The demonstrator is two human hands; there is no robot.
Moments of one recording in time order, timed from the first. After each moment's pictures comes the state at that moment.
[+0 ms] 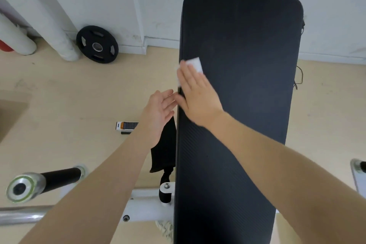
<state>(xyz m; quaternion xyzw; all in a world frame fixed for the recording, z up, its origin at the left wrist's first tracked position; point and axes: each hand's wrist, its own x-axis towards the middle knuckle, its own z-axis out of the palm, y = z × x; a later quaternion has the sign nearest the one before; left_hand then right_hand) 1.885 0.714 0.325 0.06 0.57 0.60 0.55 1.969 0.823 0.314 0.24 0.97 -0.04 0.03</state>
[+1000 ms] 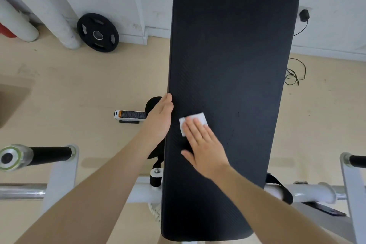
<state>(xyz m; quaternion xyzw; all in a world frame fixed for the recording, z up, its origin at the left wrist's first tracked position) 1.939 0.696 0.320 0.20 0.76 0.42 0.46 2.104 0.744 0.247 0.22 0.97 -0.04 0.10</state>
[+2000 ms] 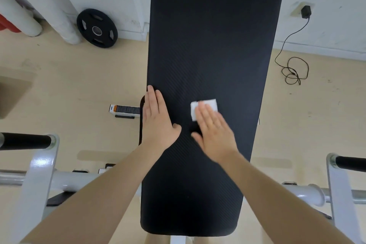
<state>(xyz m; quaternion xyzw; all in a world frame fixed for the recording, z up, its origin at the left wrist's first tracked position) 2.009 0.717 0.297 0.36 0.90 0.14 0.21 2.154 0.813 0.253 0.25 0.96 -0.04 0.06</state>
